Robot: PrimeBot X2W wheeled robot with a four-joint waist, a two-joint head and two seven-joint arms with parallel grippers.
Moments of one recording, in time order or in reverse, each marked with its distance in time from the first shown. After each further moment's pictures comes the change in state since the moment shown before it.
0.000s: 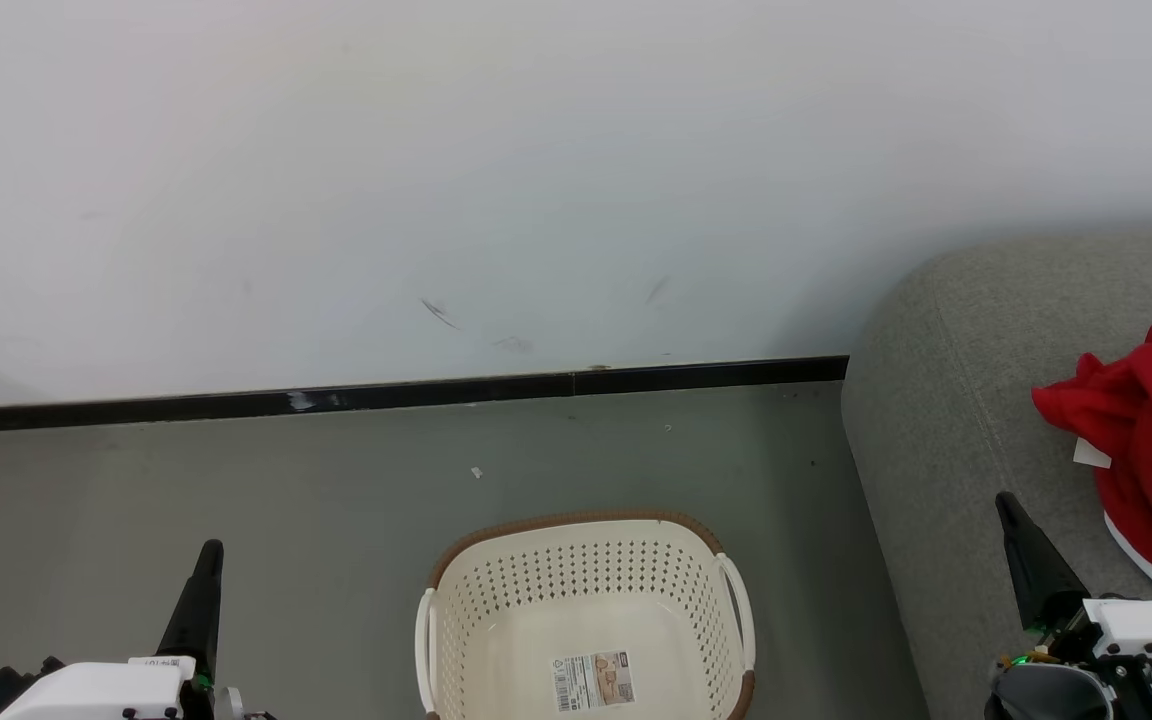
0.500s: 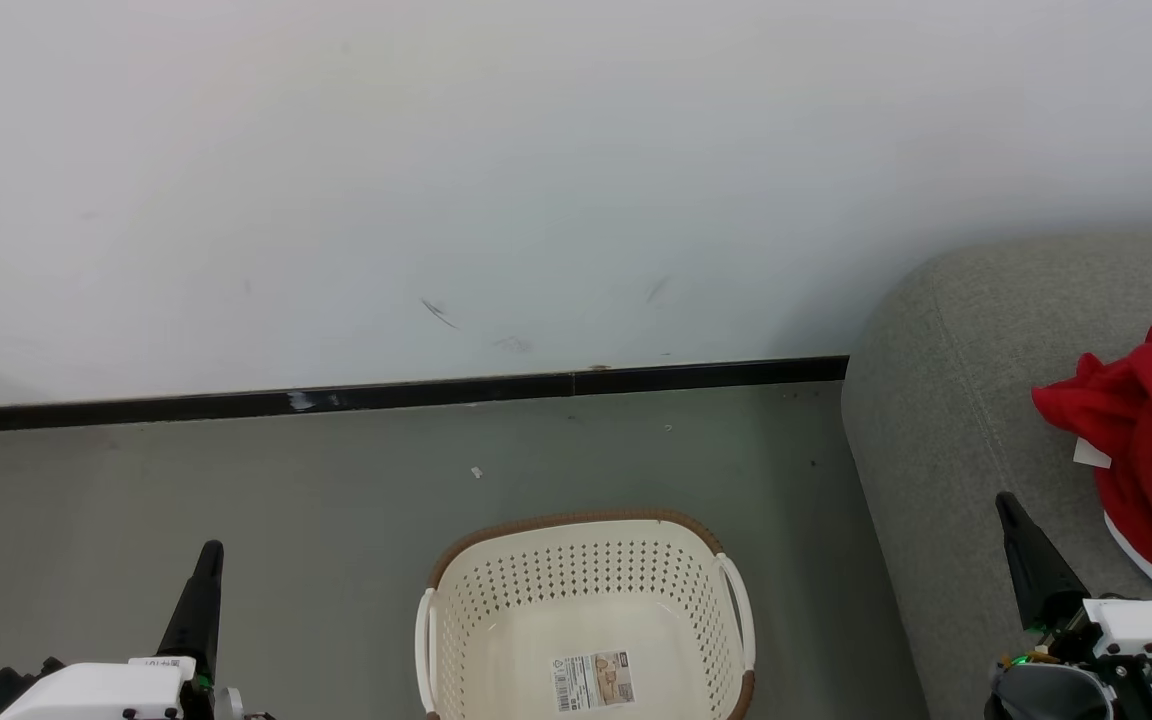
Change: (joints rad) left arm 0.000 0.000 0.000 0.003 0.000 0.000 0.000; right arm 0.000 0.000 0.000 0.000 0.000 0.000 0.000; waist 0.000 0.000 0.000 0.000
